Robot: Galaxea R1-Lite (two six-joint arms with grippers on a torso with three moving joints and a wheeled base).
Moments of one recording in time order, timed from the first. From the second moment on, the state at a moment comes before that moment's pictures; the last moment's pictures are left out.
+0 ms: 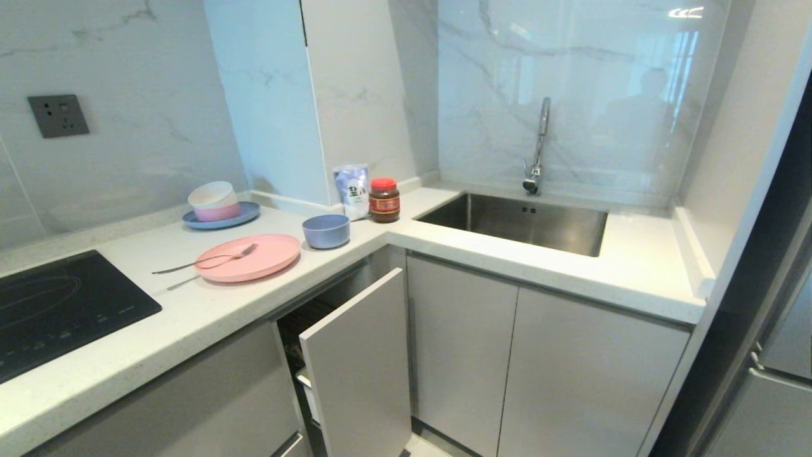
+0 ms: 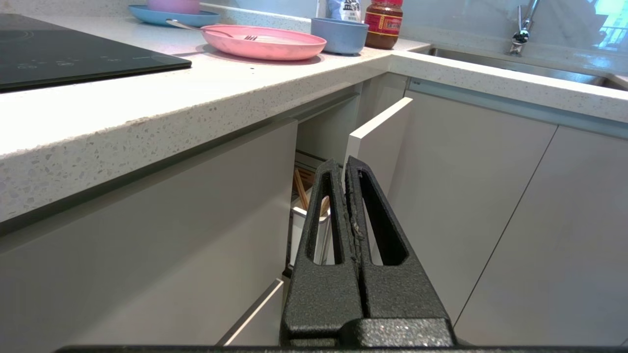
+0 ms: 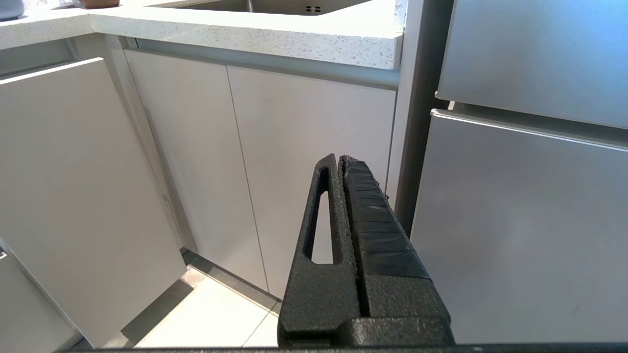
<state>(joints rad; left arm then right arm) 0.00 0.00 0.00 -0.06 0.01 -0.08 0.01 0.00 0.00 0.00 0.00 0.02</state>
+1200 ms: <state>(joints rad) 0.00 0.00 0.00 -0.06 0.01 -0.08 0.01 0.00 0.00 0.00 0.00 0.02</state>
